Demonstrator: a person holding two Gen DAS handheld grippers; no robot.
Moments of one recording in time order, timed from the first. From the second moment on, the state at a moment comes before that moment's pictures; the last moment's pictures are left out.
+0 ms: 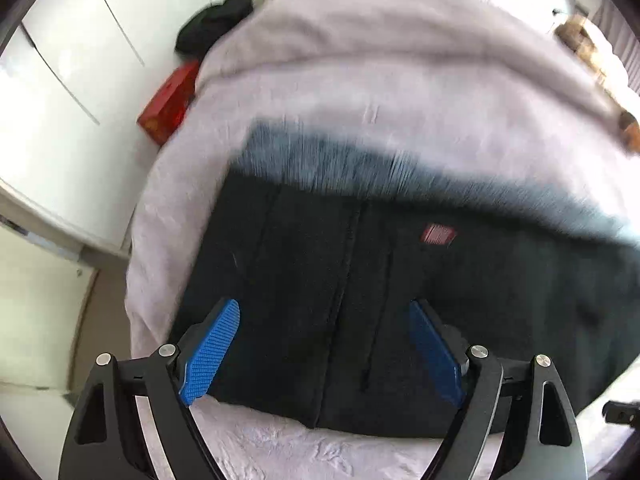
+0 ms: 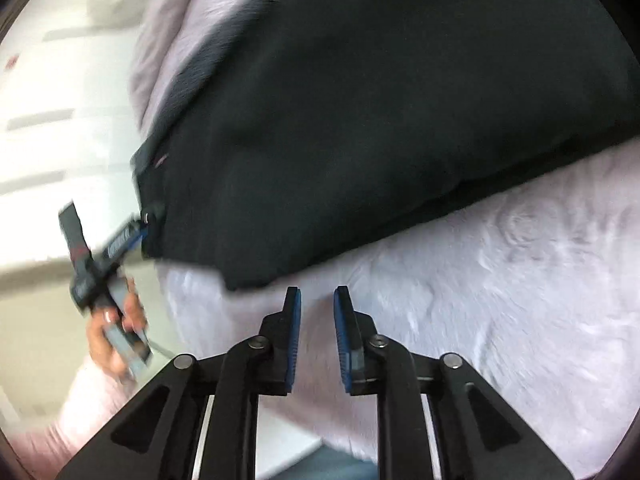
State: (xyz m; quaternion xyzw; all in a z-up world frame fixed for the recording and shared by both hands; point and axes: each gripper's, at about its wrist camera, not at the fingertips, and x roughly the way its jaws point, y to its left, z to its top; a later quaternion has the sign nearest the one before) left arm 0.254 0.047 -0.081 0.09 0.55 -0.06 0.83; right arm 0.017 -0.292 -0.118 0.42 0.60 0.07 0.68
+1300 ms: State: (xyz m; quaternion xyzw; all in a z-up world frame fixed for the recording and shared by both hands) left arm 0.161 -0.143 -0.049 0.14 0.63 -0.17 0.74; right arm -0.004 -0.364 -0.039 0.38 0.55 -0.07 0.74
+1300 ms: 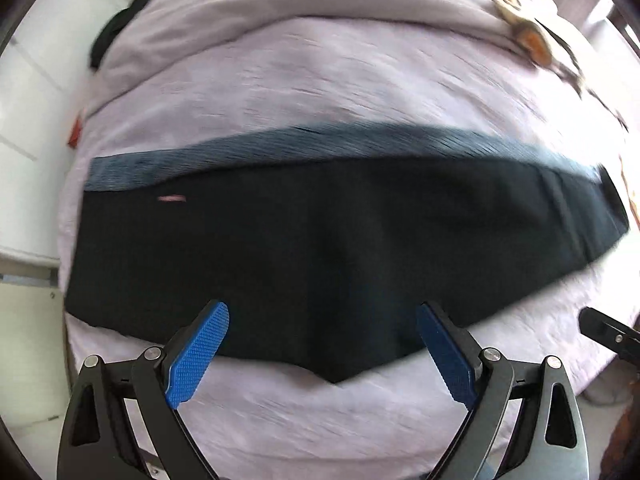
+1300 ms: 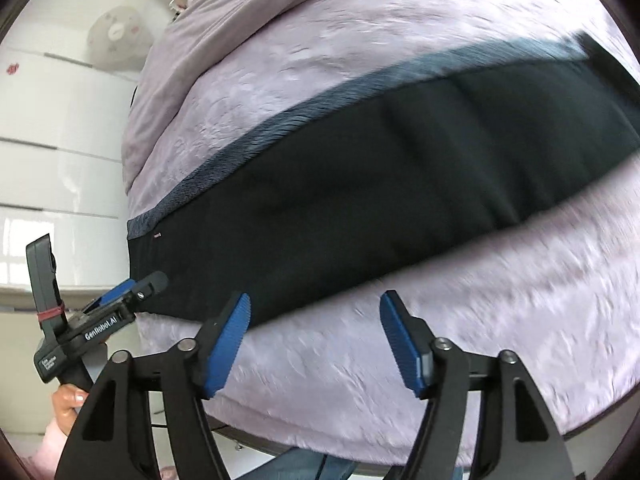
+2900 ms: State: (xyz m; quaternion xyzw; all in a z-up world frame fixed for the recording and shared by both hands) left arm 0.057 -0.446 -0.077 0.27 0.65 -0.19 0.69; right arm -0.106 -0.681 -0.086 0.46 0.47 -0.20 0.73
